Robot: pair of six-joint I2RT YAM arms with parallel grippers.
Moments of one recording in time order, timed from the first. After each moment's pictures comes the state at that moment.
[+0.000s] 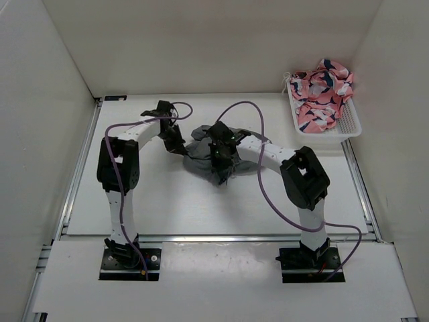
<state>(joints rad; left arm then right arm) -0.24 2.09 1.59 -0.74 0.28 -0.55 0.77 2.01 1.51 -0.59 -0.03 0.59</state>
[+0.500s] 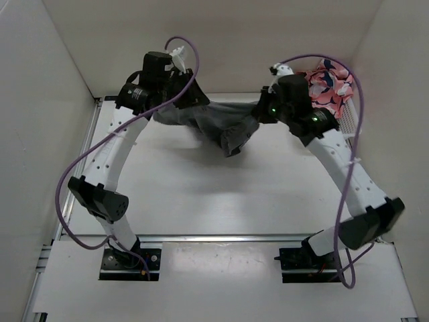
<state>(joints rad) -0.38 1.76 2.09 -0.86 0.31 -0.55 0.52 1.53 1.70 -0.67 0.01 0.35</state>
